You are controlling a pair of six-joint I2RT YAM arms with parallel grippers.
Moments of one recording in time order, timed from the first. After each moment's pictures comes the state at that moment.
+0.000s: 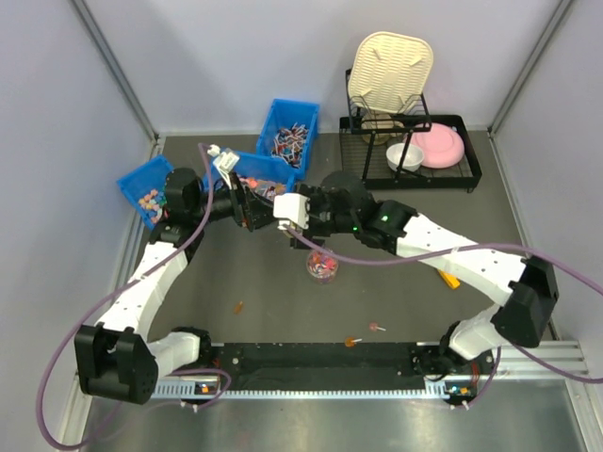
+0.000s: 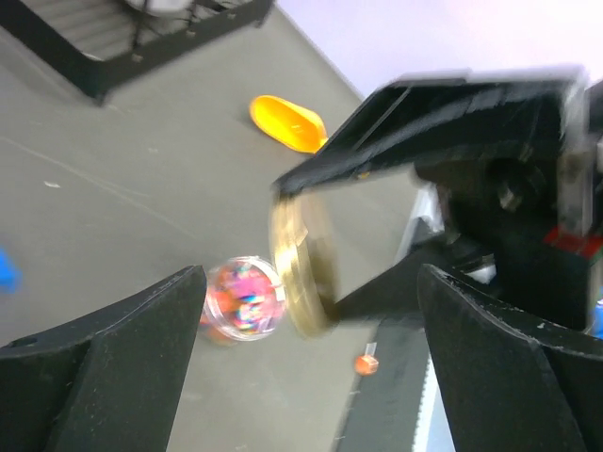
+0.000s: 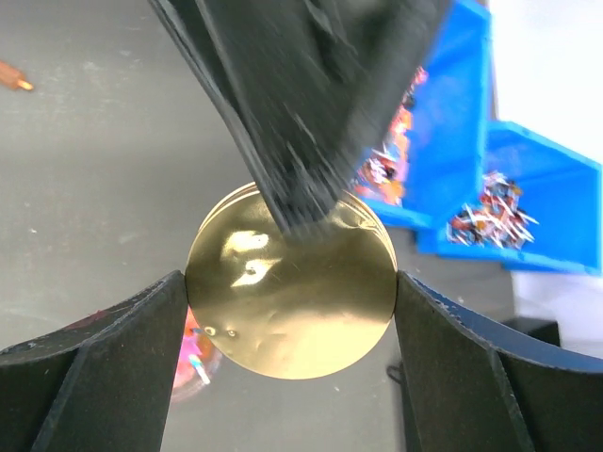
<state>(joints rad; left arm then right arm) -0.16 1.13 0.85 0.08 1.01 -0.48 0.95 1.49 1.34 -0.39 -0.17 -0.70</state>
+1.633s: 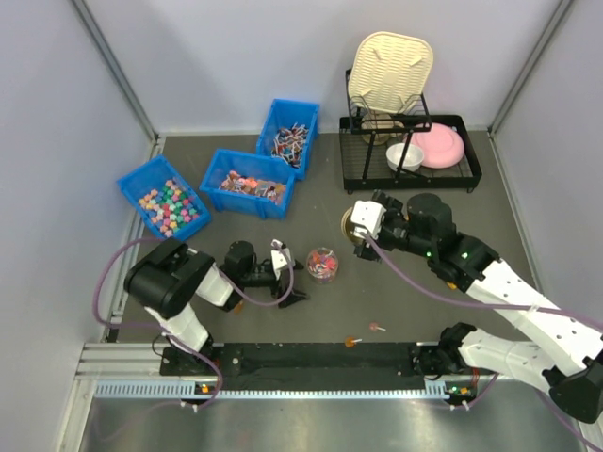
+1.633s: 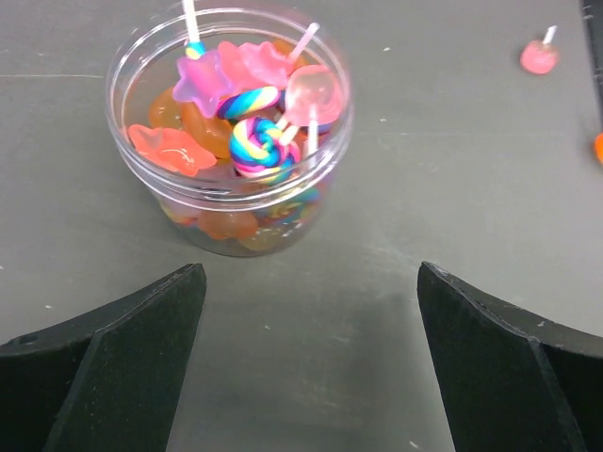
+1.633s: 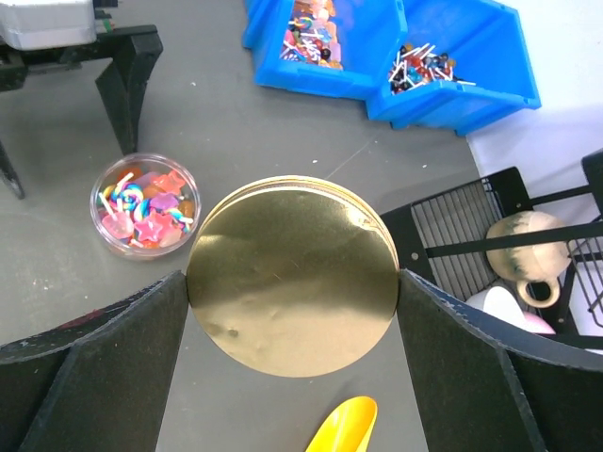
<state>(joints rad) -0.50 1.66 0.24 1.01 0.88 0.23 0.71 0.94 0.91 -0.37 -0.21 -0.65</state>
